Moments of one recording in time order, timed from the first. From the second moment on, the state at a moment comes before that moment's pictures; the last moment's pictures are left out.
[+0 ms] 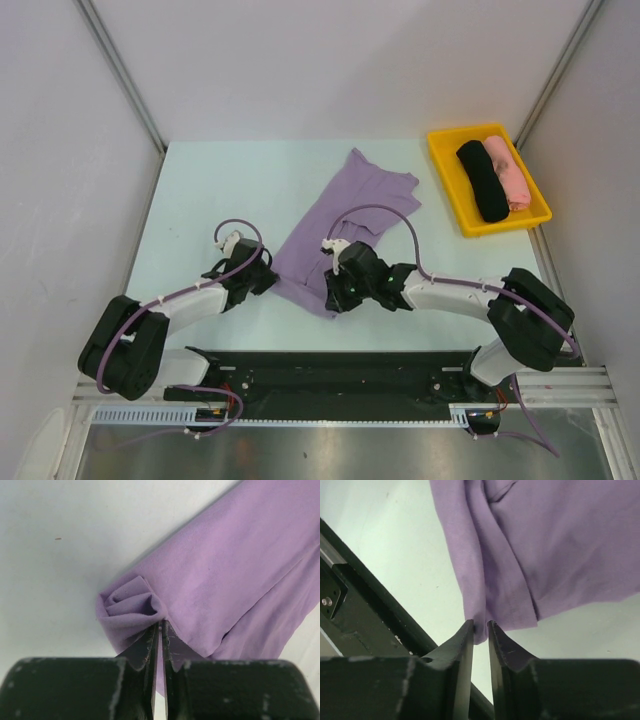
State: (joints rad) left arm -0.44 1.30 0.48 -0.03 -0.15 -1.03; right arm 0.95 1.53 0.85 -0.11 -0.16 0.44
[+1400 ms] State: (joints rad) left arm -0.44 1.31 0.49 -0.04 -0.14 -1.00; right arm 0.88 1.61 0.85 -0.14 -0.23 0.43
